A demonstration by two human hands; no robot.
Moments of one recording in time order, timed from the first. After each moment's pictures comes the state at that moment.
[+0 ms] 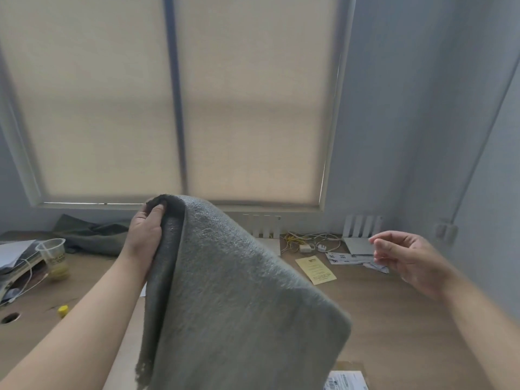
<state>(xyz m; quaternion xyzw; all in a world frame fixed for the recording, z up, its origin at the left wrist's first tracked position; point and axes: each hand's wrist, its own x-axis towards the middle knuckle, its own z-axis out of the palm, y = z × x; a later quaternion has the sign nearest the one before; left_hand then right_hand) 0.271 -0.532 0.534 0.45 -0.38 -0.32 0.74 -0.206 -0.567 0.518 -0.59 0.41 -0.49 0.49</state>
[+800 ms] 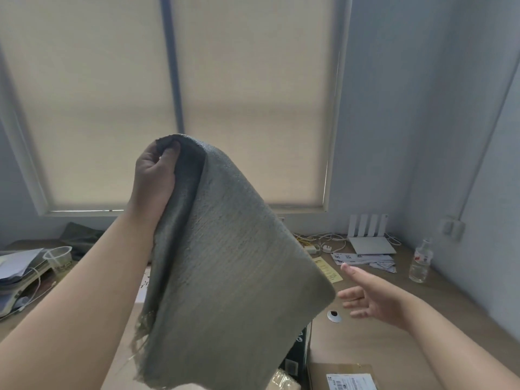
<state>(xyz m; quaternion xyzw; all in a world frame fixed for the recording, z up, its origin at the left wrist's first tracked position) 0.239 -0.534 0.639 0.40 -0.49 -0.19 0.75 -0.155 -0.570 0.454 -0.53 0.55 -0.27 0.59</state>
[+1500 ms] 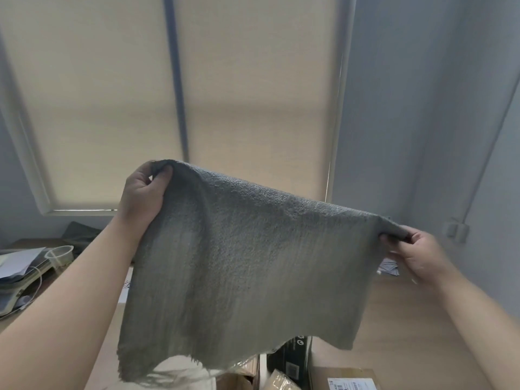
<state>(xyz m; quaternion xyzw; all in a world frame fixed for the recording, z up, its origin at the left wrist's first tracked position) 0.276 -0.539 0.608 0.47 -0.52 -0.16 0.70 -0.202 -0.600 0.506 -0.53 0.42 -0.59 0.44</state>
